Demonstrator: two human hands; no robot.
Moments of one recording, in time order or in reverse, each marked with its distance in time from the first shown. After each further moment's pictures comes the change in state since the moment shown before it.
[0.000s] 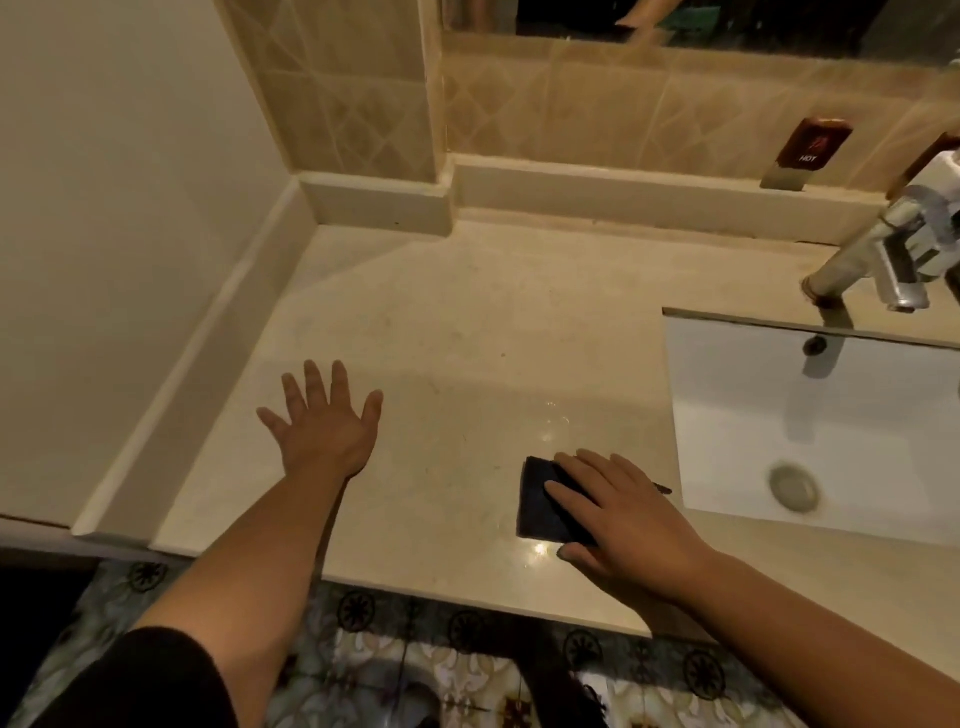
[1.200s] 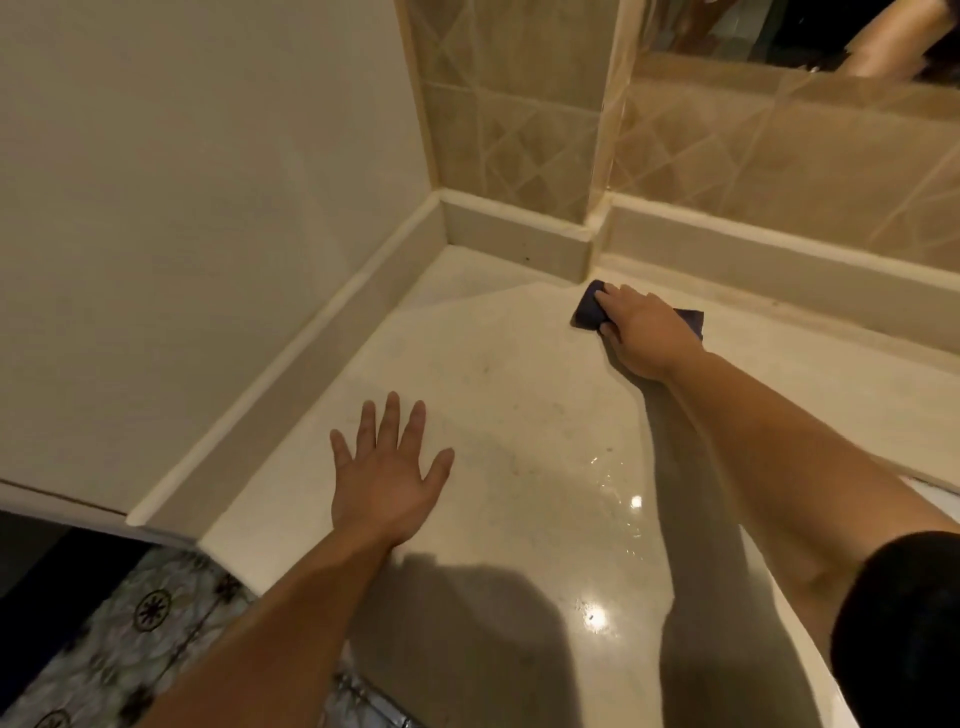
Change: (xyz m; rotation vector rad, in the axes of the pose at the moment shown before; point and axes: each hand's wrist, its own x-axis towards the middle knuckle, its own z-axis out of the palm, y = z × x) left_hand 0.002 -0.001 0.009 0.004 0.109 -0.034; right_hand 0.349 0.147 -0.025 0.130 0.122 -0.059
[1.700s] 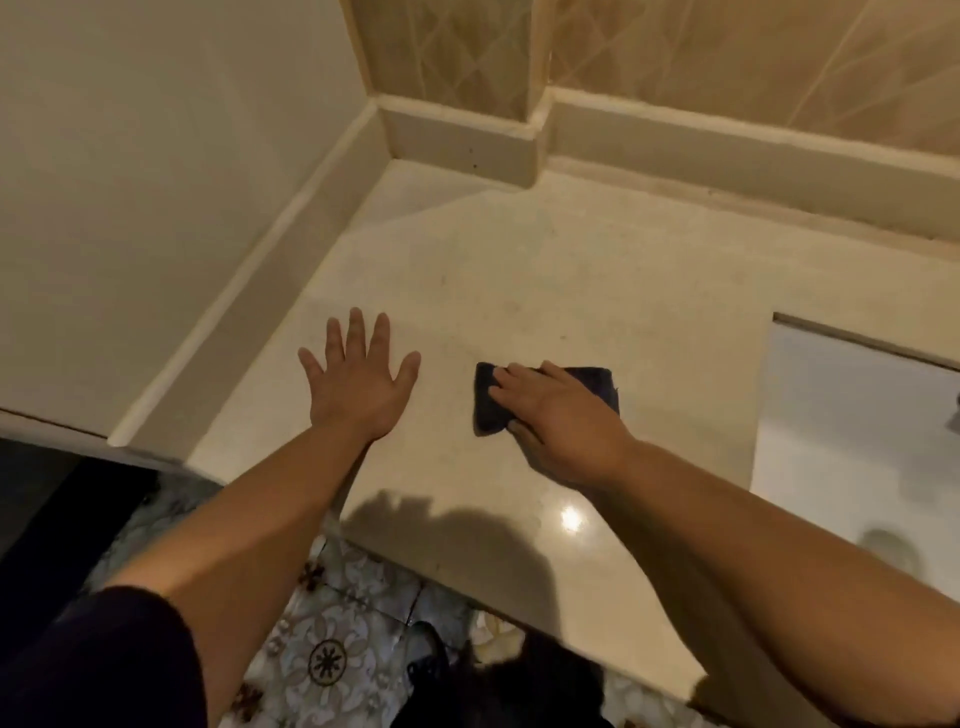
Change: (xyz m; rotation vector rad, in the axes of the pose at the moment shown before) left_hand -0.001 0.001 -0.004 0.016 -0.069 0.025; right_hand -0.200 -0.143 0.032 0.247 -0.025 -0.210
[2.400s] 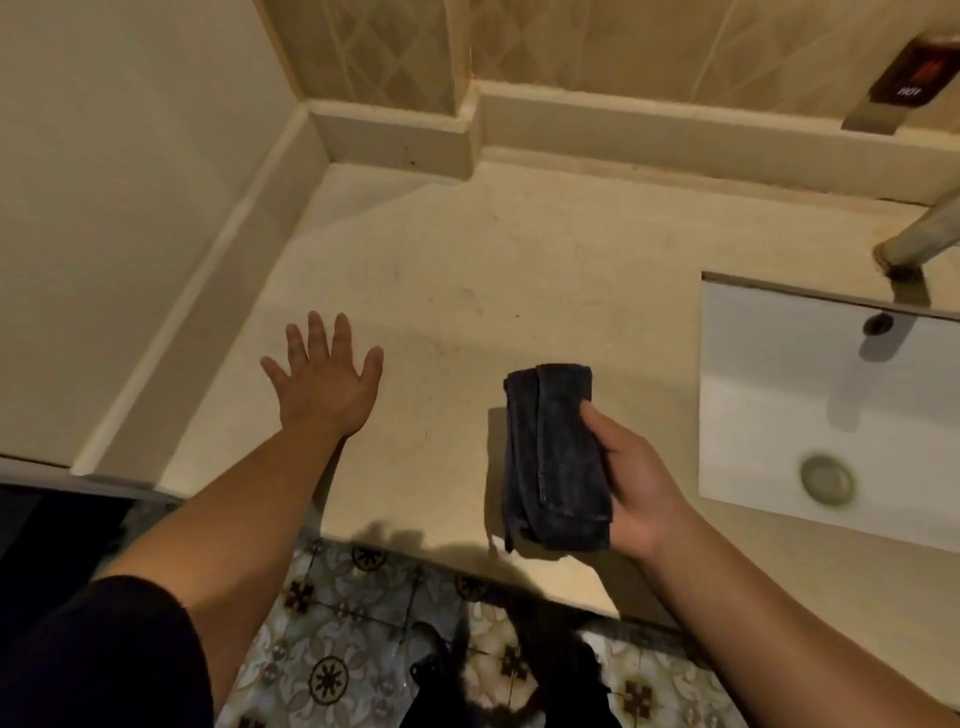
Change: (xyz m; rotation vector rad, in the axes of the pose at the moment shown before) left_hand 0.001 -0.001 -0.005 -0.026 -0.023 0.009; right_hand -0.088 -0.074 -0.040 2.240 0.293 1.007
